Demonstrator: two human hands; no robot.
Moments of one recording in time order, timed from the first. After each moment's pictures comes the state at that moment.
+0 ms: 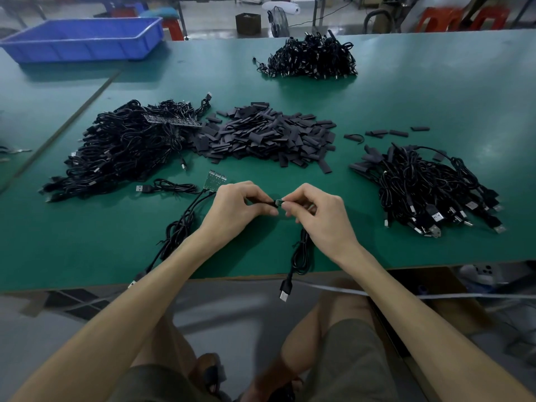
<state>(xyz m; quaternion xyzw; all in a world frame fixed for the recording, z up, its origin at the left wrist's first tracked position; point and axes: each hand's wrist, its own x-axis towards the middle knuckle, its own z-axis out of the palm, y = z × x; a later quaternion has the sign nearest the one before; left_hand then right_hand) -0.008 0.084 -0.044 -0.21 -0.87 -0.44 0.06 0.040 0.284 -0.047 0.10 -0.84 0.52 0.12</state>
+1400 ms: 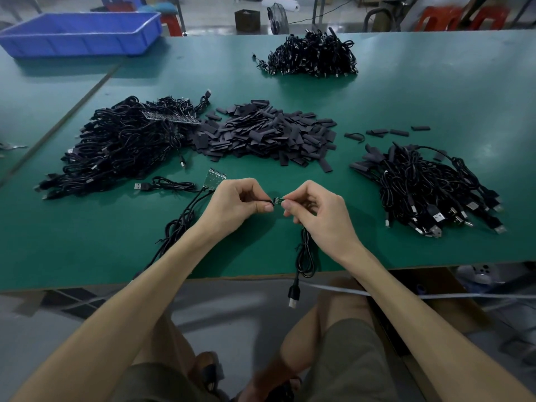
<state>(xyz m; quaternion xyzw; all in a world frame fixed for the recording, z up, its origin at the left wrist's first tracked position) -0.012 0.081 -0.043 -0.20 -0.83 -0.52 -0.02 0.041 0.284 -0.047 0.10 -0.81 0.57 0.10</state>
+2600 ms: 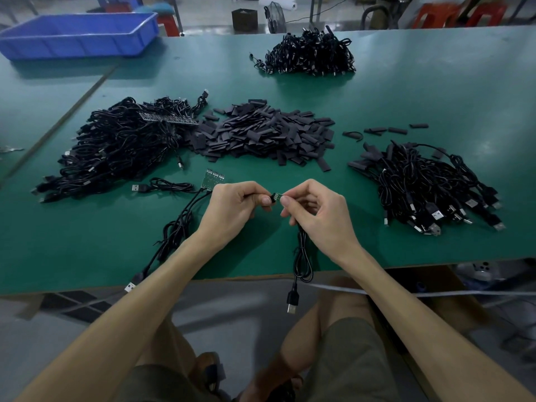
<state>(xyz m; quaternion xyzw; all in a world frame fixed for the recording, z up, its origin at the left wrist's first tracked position) 0.002 0.088 -0.039 -0.19 -0.85 -0.49 0.08 0.044 0.281 -0.046 0.11 -0.79 0.59 0.13</state>
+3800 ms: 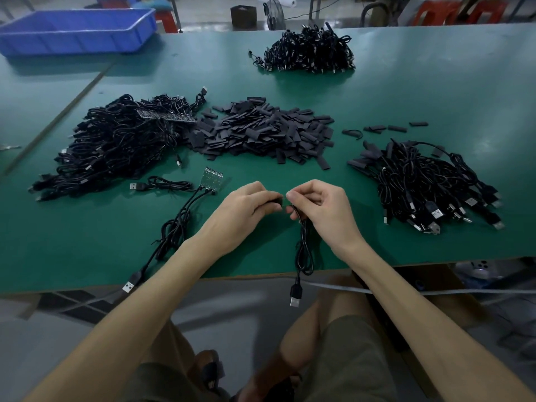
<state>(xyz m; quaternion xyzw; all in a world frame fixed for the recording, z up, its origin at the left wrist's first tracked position) 0.007 0.093 -0.041 -0.32 -0.89 -0.32 0.08 0.034 0.290 -0.051 0.02 -0.76 0.65 0.06</state>
